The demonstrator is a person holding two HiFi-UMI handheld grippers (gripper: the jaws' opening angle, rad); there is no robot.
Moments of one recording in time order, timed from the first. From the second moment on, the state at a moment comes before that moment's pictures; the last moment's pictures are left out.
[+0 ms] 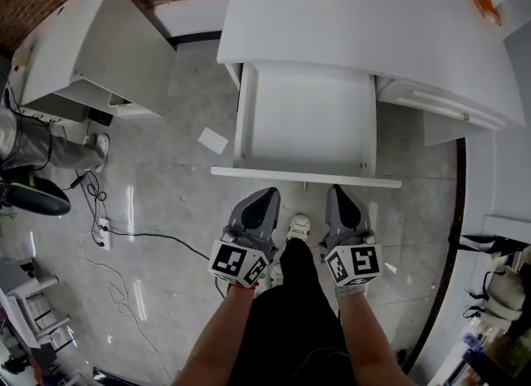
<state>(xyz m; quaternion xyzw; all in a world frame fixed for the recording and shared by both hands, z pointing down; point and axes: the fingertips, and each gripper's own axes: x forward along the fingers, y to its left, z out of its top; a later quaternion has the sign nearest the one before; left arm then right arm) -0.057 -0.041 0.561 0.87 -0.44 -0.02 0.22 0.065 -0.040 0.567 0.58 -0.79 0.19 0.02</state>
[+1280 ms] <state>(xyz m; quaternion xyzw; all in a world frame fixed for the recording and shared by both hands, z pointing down) -0.051 -0.115 0.550 0.85 -0.47 -0.02 0.23 0.074 -0.096 0.567 0.57 -0.79 0.19 0.03</state>
